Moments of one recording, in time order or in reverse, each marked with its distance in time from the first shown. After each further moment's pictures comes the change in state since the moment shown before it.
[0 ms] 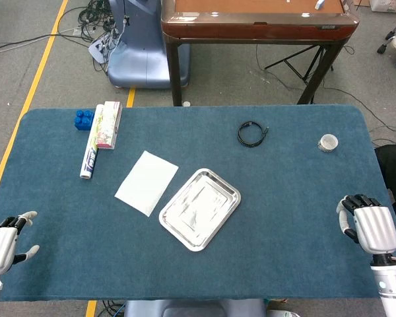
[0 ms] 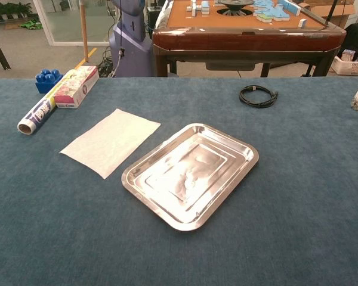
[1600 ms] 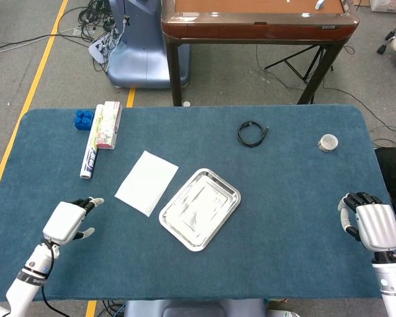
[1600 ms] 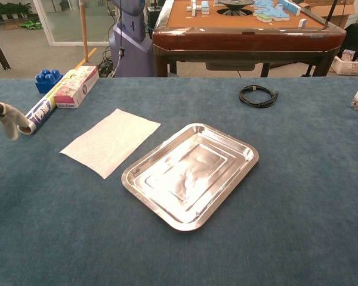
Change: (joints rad) left arm -0.278 -0.197 -0.025 0.195 0.170 -0.237 -0.046; right arm 0.008 0.012 0.007 -0.008 0.024 -0.008 0.016
